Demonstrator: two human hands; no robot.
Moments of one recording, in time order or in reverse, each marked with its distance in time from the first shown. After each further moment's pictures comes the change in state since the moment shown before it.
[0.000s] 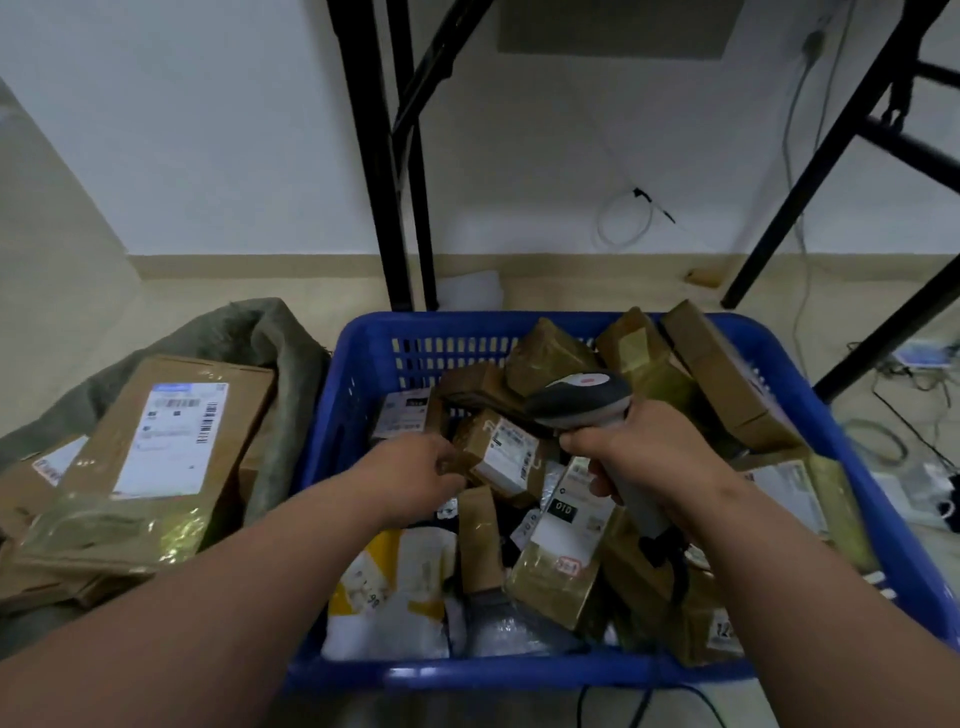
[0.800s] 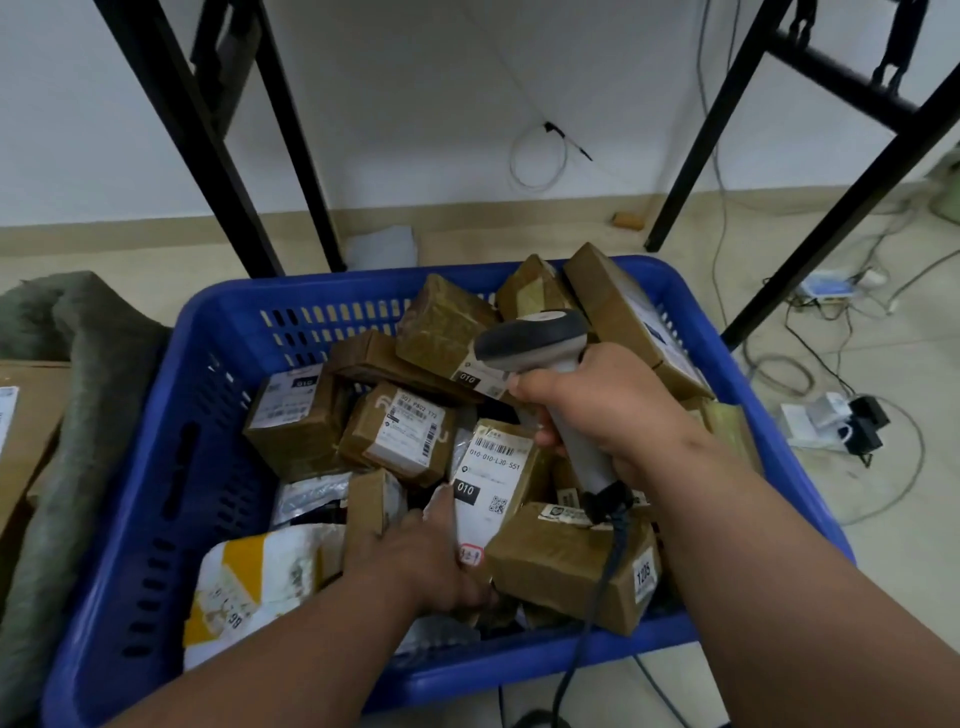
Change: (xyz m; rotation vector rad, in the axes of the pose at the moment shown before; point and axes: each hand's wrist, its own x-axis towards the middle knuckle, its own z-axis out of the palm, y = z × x) left_hand 0.044 0.063 0.152 0.076 -0.279 -0.139; right_hand 0.027 0.037 -0.054 0.151 0.036 0.077
